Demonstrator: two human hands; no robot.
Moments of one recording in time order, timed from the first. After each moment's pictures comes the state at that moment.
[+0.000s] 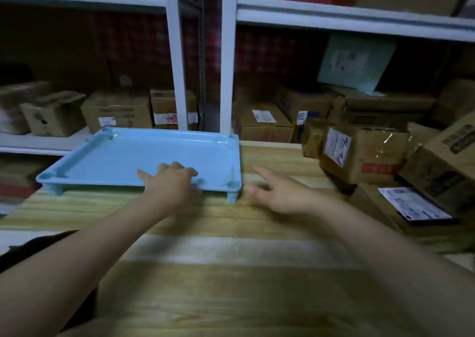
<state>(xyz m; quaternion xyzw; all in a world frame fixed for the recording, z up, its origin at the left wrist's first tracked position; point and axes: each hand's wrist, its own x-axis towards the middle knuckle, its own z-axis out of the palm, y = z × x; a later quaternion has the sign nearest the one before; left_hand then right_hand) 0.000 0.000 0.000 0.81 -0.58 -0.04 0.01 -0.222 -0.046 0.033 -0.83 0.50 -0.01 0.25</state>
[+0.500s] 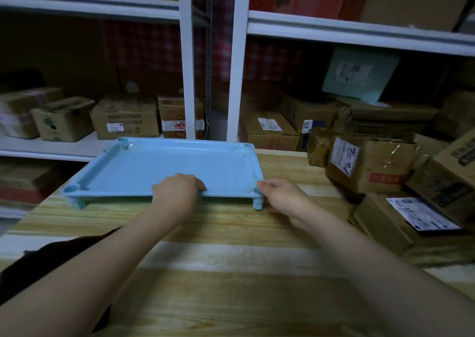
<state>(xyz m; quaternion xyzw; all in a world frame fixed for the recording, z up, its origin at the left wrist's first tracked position) 0.016 0.005 -0.003 0.82 -0.57 -0.03 0.06 -0.190 -0.047 0.016 -0.67 0.58 -0.20 0.42</state>
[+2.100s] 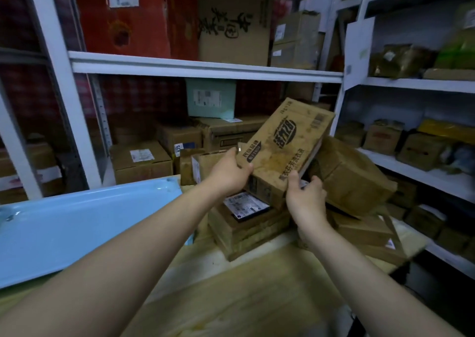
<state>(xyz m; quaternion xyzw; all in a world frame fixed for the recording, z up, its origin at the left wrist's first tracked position) -0.337 -0.044 0.104 0.53 -0.71 -0.30 0.35 -0.479 0.005 0.065 -0.36 0.73 -0.53 0.22</state>
